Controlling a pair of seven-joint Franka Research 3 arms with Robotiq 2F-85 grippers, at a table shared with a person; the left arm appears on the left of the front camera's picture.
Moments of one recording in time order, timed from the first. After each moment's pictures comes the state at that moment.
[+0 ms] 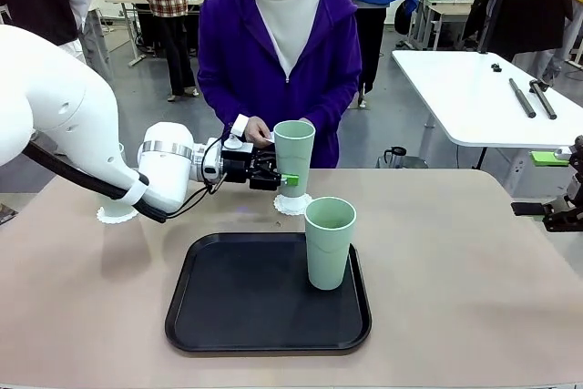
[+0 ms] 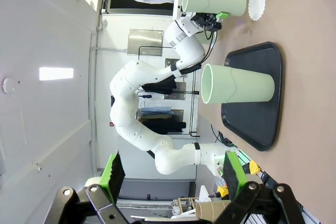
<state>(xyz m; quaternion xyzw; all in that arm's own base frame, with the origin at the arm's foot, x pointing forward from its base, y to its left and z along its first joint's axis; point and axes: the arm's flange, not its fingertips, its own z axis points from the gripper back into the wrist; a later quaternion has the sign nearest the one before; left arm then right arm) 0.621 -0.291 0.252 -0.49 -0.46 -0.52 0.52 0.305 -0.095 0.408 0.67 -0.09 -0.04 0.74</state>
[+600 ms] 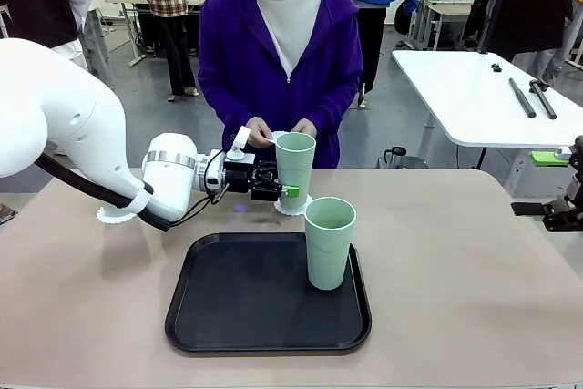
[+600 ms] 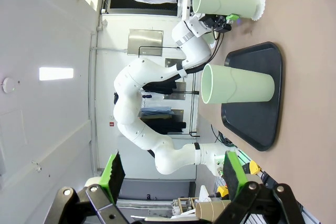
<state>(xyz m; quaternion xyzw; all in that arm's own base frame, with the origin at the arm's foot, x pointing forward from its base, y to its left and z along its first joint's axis) 0.622 -0.294 0.224 -0.49 -0.46 -0.52 0.52 0.305 -0.095 0.408 0.67 -0.09 -0.04 0.74</state>
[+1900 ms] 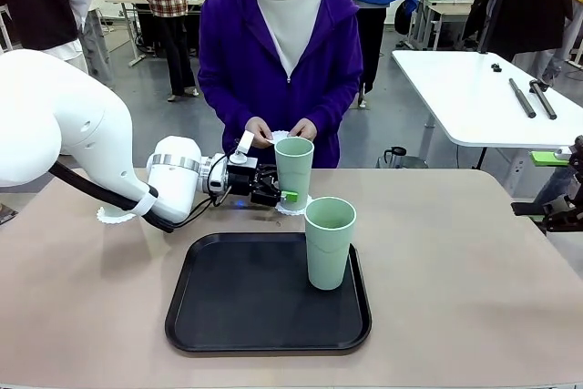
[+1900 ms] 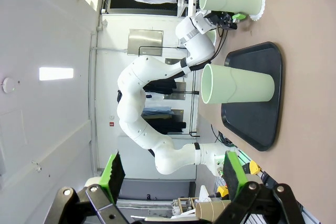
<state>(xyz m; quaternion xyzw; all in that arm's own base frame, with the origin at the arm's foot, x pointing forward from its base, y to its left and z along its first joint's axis) 0.636 -0.295 0.211 -0.47 -0.45 -0.54 0.53 0.305 -0.095 0.408 0.67 -0.09 -0.04 0.74</state>
